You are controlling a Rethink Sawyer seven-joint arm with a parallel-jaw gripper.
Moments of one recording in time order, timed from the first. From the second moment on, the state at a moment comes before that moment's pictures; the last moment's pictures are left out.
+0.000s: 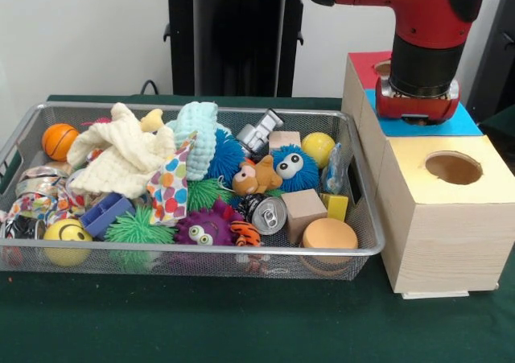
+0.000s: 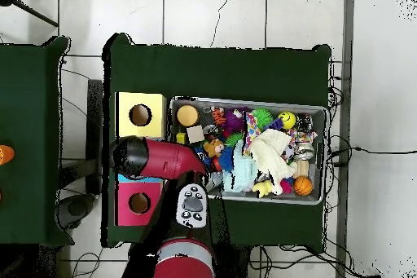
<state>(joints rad) 0.10 -0.51 -0.07 1.67 0.28 0.52 1.71</state>
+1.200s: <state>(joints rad) 0.16 -0.48 -0.12 1.64 0.28 0.52 1.71</state>
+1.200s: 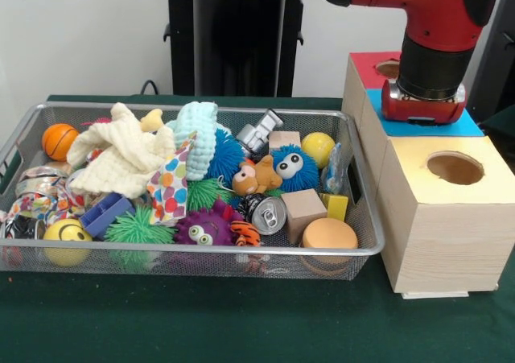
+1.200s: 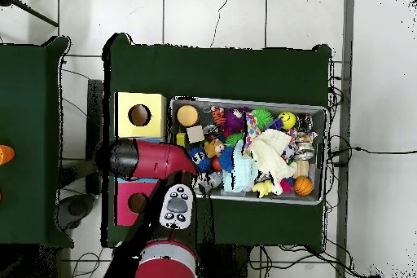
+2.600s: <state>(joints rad) 0.17 -0.80 -0.24 1.65 0.23 0.91 1.71</state>
